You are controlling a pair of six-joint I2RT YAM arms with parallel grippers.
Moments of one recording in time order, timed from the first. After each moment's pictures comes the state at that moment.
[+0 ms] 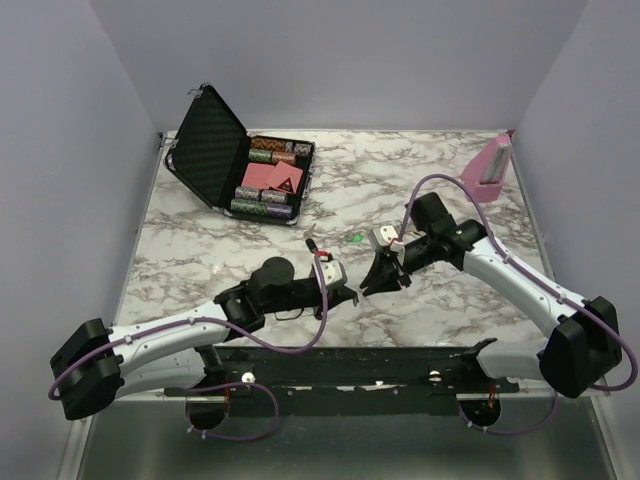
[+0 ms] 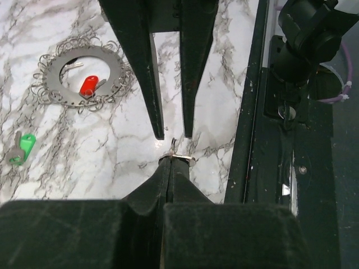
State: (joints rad) left arm -1.02 1.03 0.48 0.39 0.33 0.02; right arm 0.53 1.28 0.97 -0.74 -1.18 -0.98
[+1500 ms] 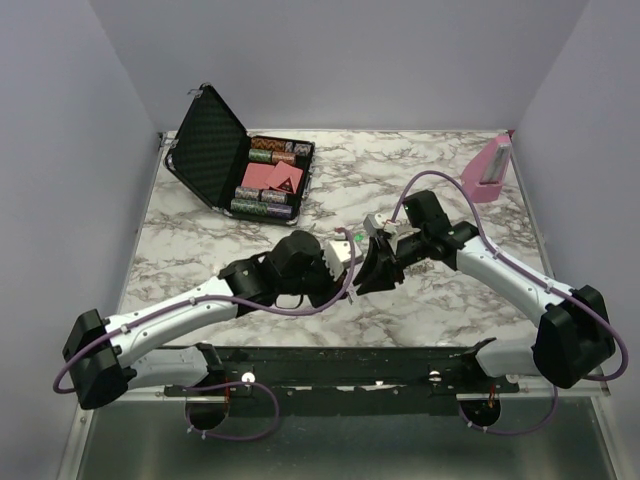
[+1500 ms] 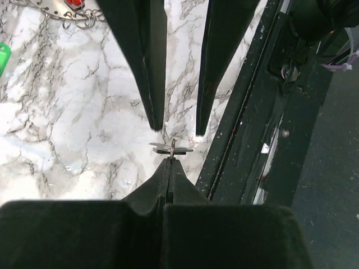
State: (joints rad) left arm -1.00 1.16 0.91 -0.36 0.29 -0.07; right arm 0.52 1.34 0.92 -0.50 -1.28 -0.64
